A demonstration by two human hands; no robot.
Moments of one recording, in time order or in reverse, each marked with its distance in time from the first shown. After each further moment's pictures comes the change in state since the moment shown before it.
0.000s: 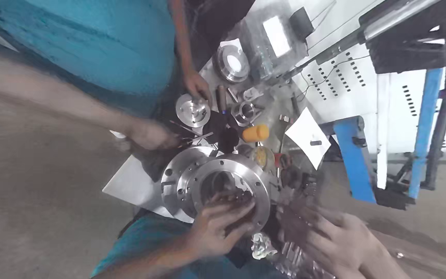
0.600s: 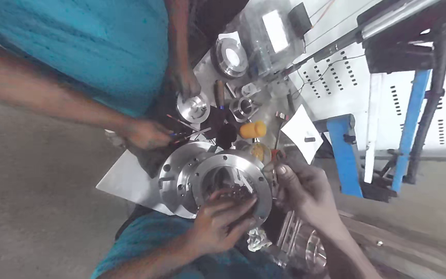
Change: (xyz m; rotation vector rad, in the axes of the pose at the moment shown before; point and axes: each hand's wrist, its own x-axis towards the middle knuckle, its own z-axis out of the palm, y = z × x) left_hand -0.006 0.000 0.001 0.030 0.008 0.005; right_hand 0.070 0.004 0.026 0.942 0.288 1.124
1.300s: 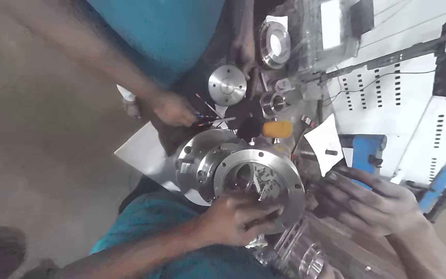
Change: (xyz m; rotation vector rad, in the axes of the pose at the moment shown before) left_hand 0.003 0.000 -0.006 -0.028 -0.001 -0.011; right_hand 0.039 0.019 -0.076 -1.043 -0.414 -1.307
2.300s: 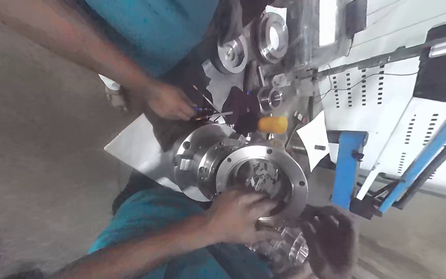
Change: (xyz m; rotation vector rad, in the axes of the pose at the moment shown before) left_hand 0.002 0.004 -0.003 0.141 -0.111 -0.029; right_hand 0.032 -0.153 0.016 0.785 0.410 1.278
